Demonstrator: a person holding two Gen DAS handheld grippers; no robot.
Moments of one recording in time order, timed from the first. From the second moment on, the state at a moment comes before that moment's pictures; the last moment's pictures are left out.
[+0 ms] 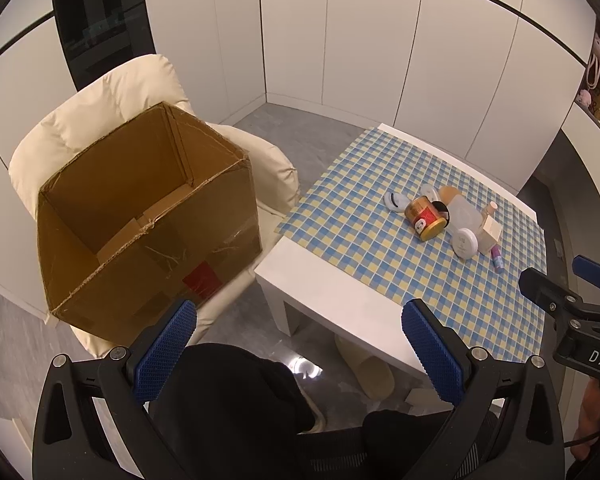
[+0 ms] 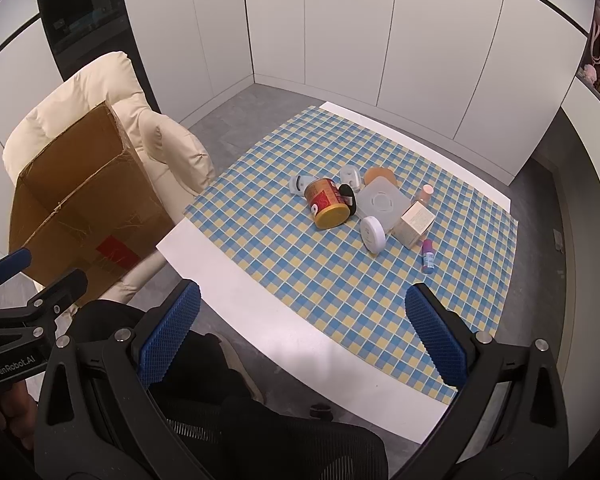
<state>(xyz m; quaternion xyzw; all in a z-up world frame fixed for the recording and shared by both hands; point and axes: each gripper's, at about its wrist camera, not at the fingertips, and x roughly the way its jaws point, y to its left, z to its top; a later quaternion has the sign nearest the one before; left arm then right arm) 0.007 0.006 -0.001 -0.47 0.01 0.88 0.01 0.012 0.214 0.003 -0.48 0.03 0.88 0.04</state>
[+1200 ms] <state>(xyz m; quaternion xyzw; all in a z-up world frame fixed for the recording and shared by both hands) -0.004 0.073 -0.002 -0.47 0.04 0.88 0.08 0.045 0.275 0.005 -0.48 0.05 0.87 0.10</state>
